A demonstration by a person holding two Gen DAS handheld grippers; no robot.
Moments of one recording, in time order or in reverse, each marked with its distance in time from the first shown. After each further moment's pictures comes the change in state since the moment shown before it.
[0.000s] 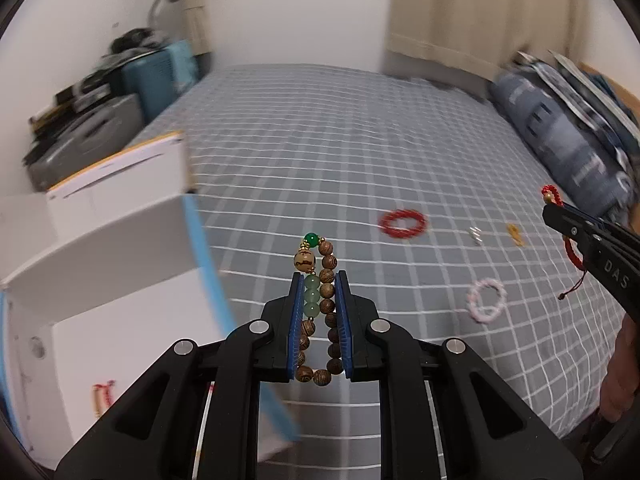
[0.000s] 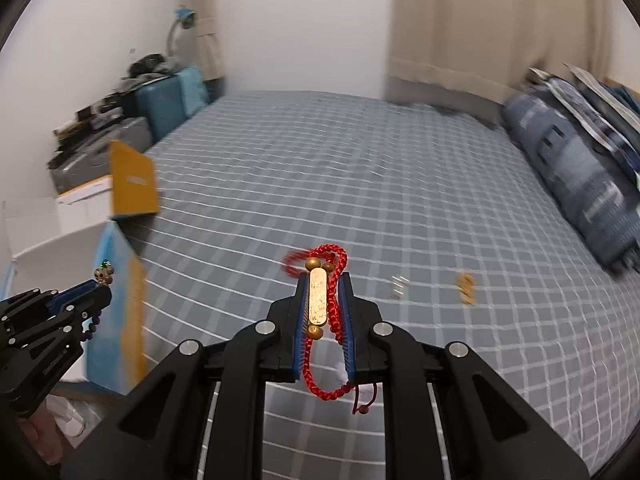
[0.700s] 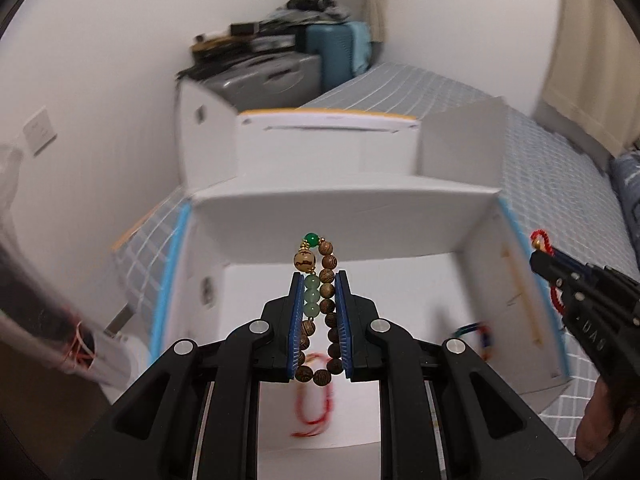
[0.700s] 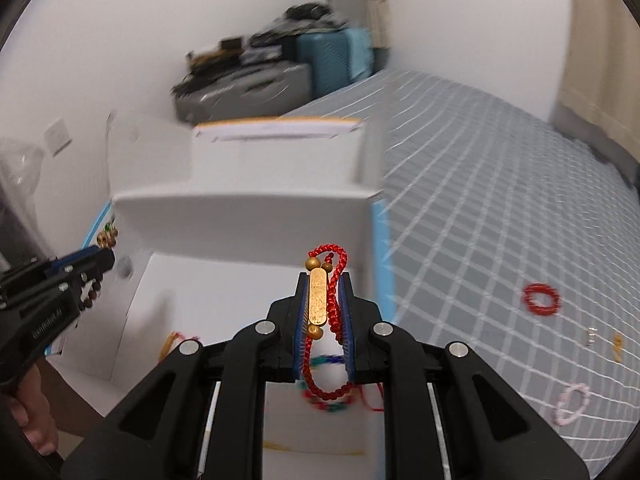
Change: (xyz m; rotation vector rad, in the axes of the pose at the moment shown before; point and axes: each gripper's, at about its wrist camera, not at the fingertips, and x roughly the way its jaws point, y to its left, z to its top) left arm -0.065 0.232 -0.054 -0.308 0.025 0.323; right arm 0.036 0.271 -0.005 -0.279 0.095 0.349
